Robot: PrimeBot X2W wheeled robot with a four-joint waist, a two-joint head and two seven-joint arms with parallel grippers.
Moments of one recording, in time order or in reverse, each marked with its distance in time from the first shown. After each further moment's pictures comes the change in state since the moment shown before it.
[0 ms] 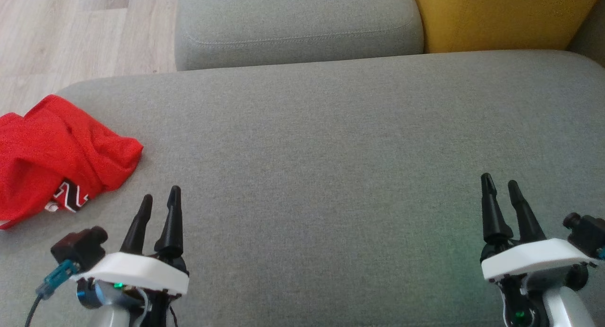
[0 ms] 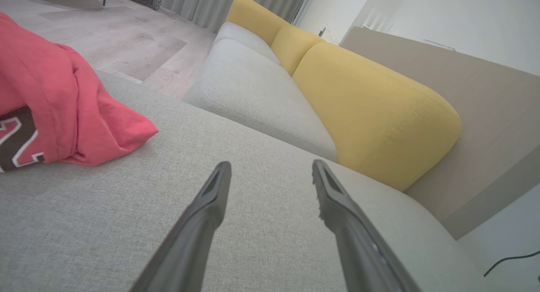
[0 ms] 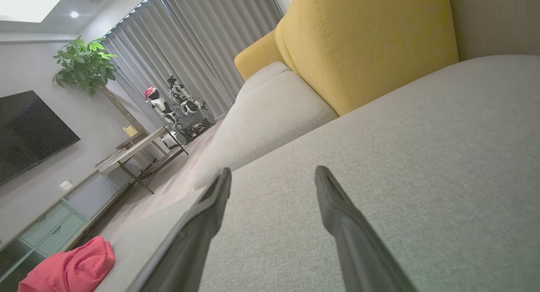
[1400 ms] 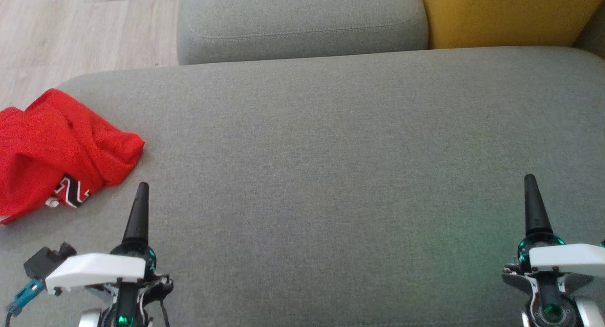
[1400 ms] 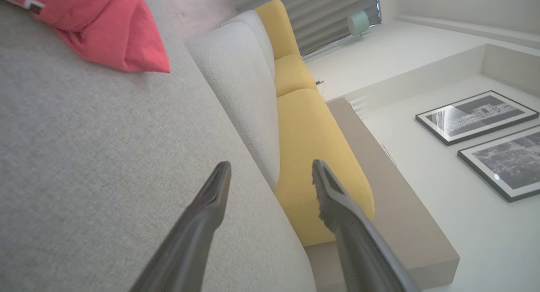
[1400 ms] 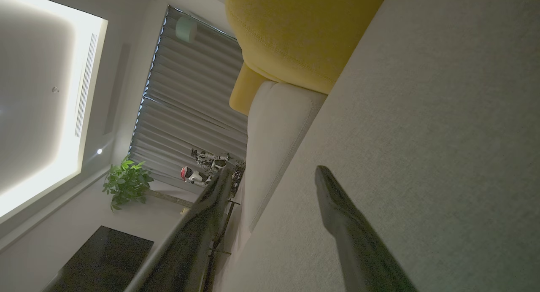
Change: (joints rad) left arm -0.036 -0.060 0.128 0.082 -0.633 -0.069 0.119; right arm -0.001 0.019 -0.093 0.026 0.602 0.000 0.060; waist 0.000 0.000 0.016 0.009
